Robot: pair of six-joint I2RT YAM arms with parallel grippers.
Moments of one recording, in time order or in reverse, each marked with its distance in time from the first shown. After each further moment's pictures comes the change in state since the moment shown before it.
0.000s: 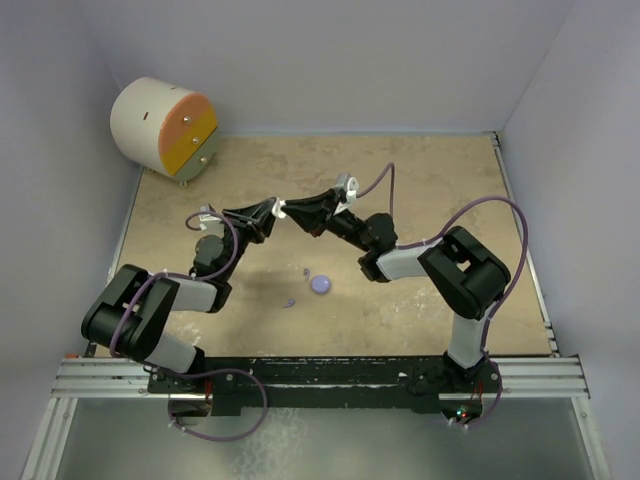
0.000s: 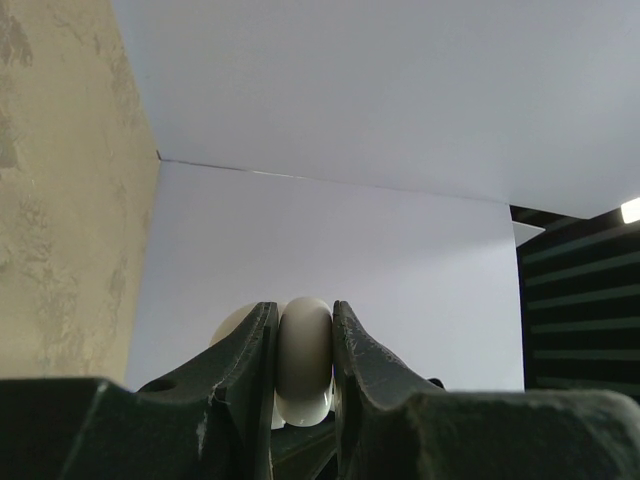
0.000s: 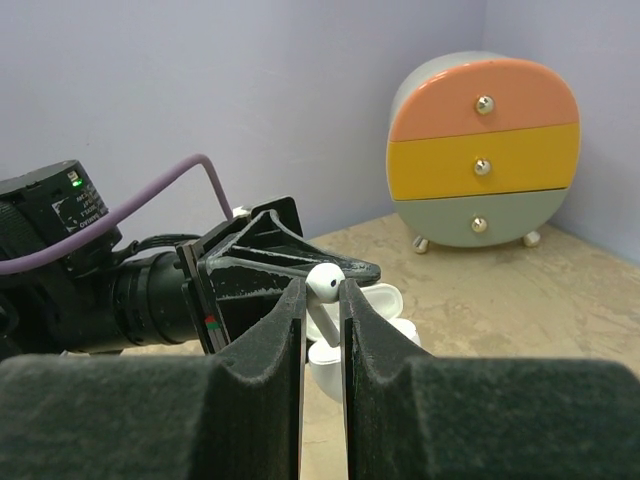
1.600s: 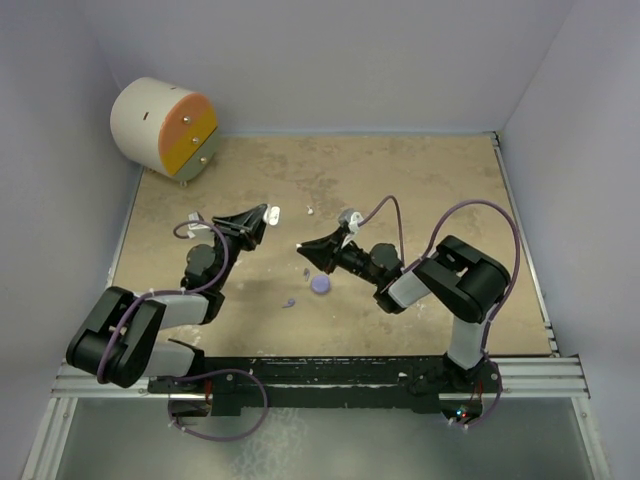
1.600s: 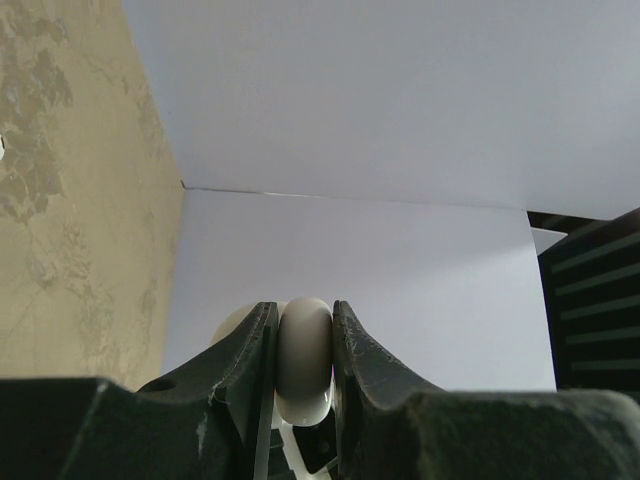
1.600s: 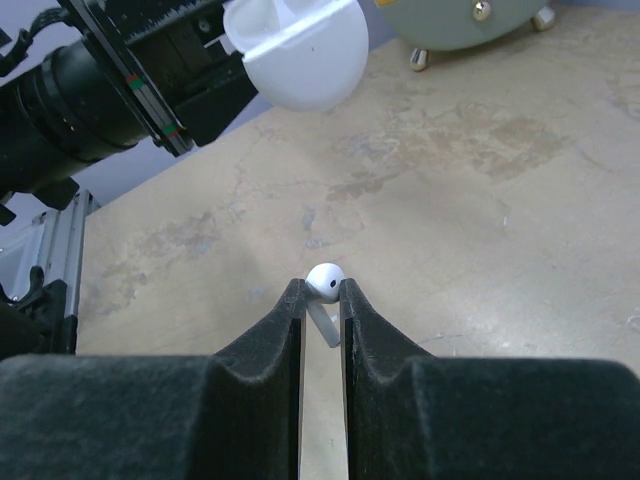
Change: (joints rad) left arm 0.020 -0.152 -0.084 -0.071 -0.040 0.085; right arm 0.050 -0.008 -0.309 -0.003 0.114 0.045
